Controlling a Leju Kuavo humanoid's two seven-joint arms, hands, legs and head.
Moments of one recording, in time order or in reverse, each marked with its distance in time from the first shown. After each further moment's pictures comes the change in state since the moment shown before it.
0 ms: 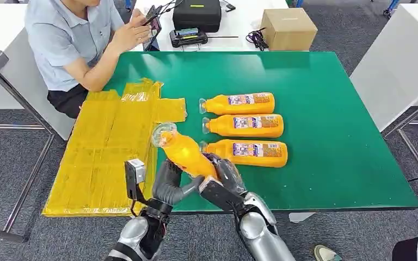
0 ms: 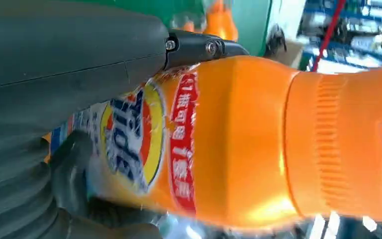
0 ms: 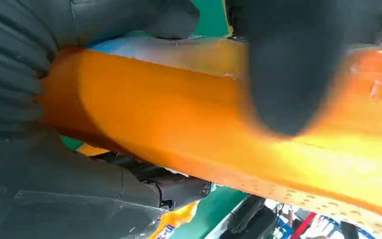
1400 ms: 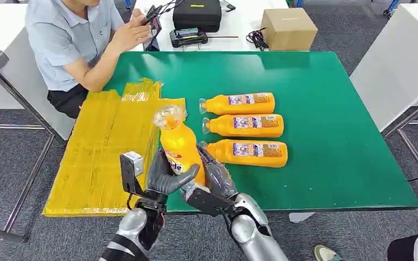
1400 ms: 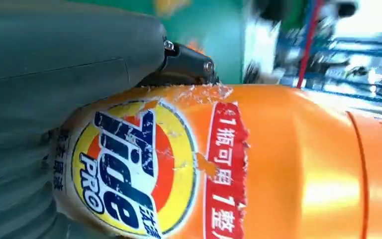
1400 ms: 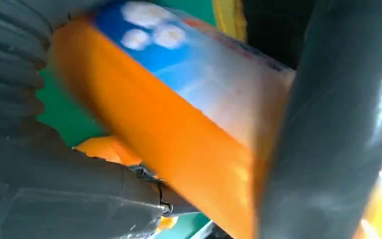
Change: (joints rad) left arm -0.033 0.000 0.031 -0.042 -0.171 0.111 -0.035; right arm 0.001 0.013 0.054 0.021 0.035 -0.051 0.010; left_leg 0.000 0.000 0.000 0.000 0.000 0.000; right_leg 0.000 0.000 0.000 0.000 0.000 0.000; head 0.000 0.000
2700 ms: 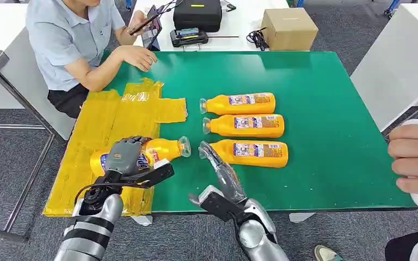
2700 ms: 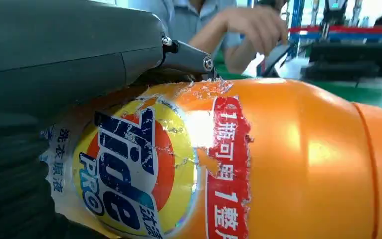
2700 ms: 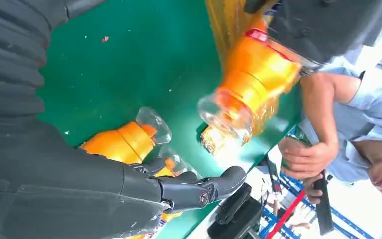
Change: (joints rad) left arm -0.120 0.141 0.263 0.060 -1.402 0.094 0.247; right arm 0.060 0.000 -0.059 -0.077 -0.061 0.014 -0.068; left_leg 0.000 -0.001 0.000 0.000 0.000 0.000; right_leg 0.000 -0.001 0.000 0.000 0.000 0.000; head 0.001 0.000
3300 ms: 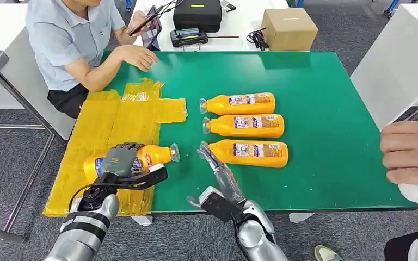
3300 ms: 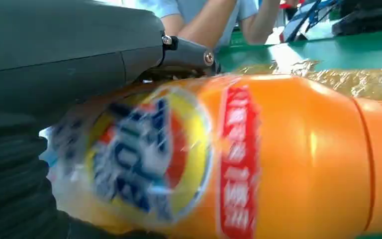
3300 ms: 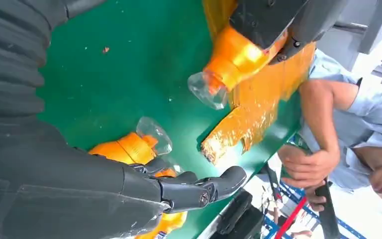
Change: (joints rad) left arm -0.082 0.042 0.036 0.237 -0.106 0.063 0.041; right arm -0.009 0.001 0.002 0.039 -0.025 0.010 -0.021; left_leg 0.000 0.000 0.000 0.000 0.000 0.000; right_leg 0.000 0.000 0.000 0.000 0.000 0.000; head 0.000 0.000
